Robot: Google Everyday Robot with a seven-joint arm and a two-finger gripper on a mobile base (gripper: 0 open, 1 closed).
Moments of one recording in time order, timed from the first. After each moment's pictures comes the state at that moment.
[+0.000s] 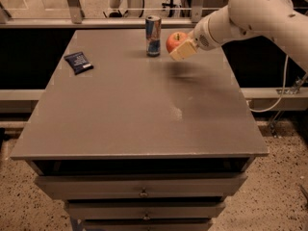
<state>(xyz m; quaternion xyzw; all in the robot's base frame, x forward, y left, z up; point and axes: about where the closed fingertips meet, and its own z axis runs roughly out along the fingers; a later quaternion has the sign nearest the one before) 0.733 -0.133 0.904 -0.40 0.80 0.04 0.44</state>
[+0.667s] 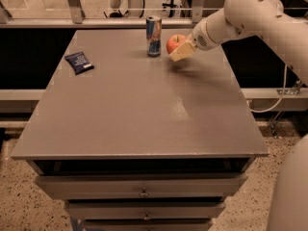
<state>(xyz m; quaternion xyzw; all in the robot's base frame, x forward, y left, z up) 0.762 -0.134 0.882 -0.40 0.82 0.06 0.42</state>
